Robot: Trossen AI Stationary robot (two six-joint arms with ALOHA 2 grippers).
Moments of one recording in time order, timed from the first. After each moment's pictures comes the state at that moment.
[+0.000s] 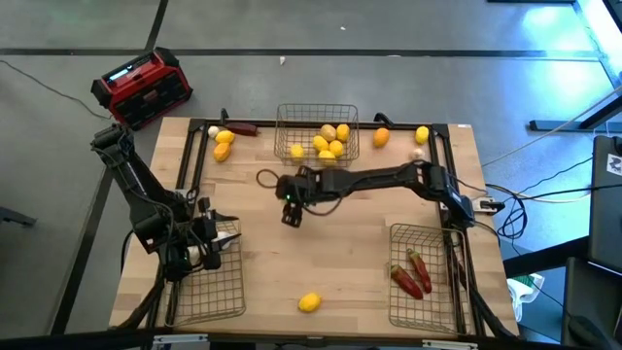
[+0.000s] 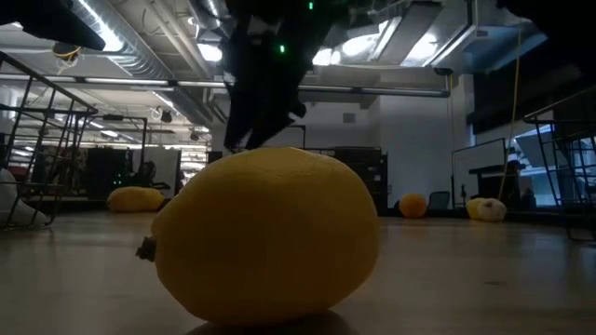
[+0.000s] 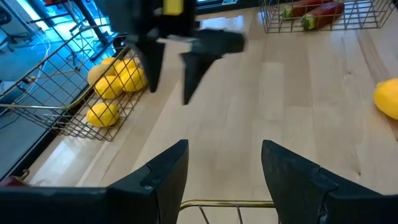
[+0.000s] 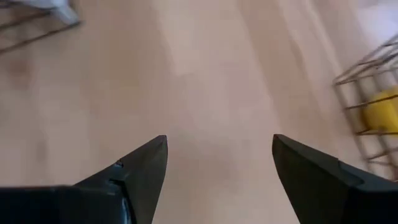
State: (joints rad) left arm -0.96 1.04 0.72 -0.83 -1.07 -0.87; right arm 0.01 2.20 1.92 -0.72 0.19 0.21
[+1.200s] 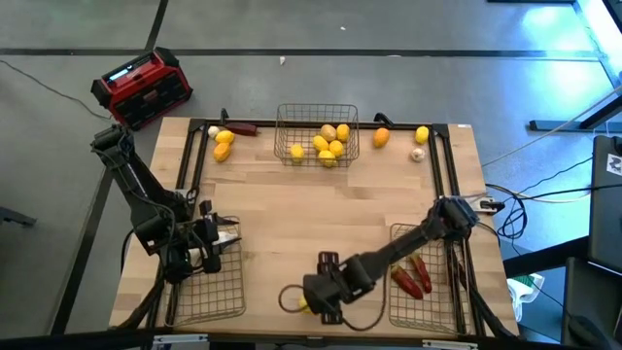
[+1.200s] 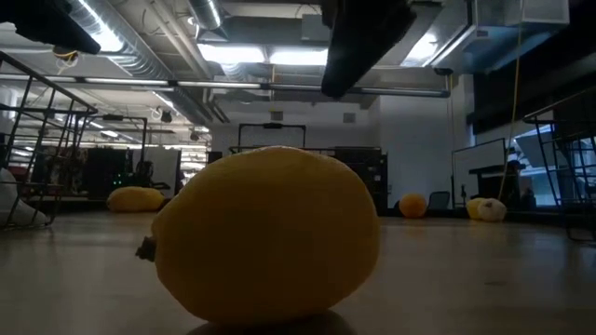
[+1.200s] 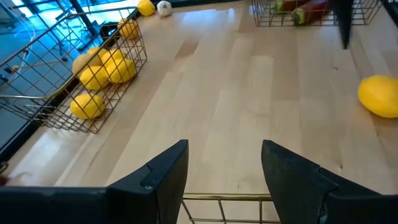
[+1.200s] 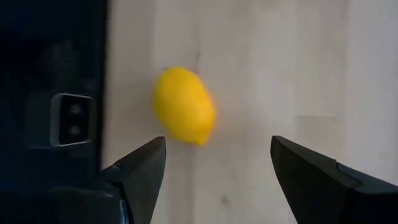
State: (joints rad) left arm -0.97 1.06 0.72 -0.79 -1.02 -0.89; right arm 0.53 2.18 1.93 -0.92 0.09 0.47
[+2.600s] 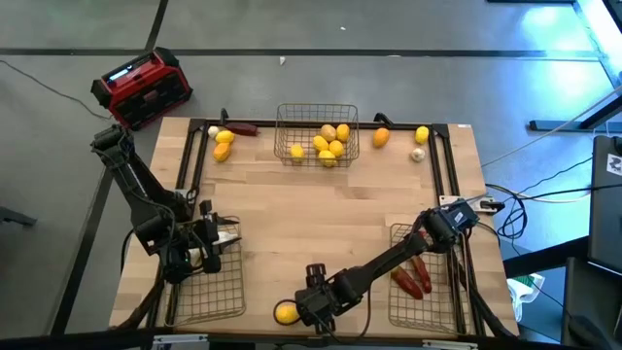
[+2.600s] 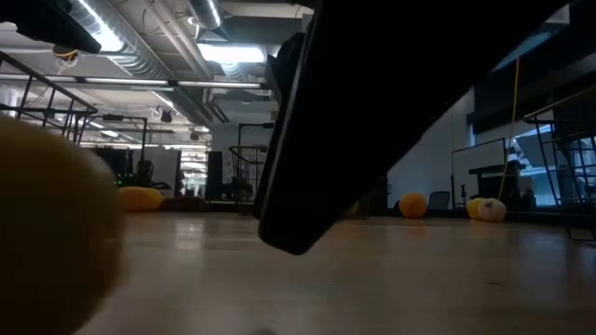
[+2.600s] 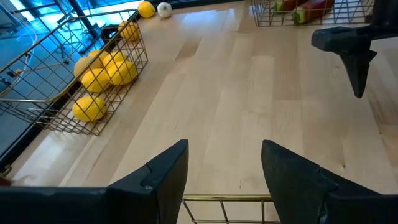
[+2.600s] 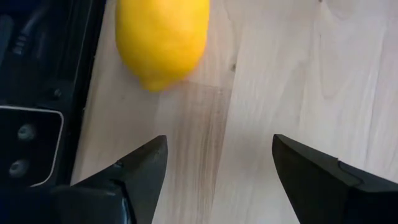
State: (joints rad) left arm -0.97 1.06 0.72 -0.80 -1.03 -0.88; right arm 0.56 2.33 1.93 -0.73 0.12 0.34
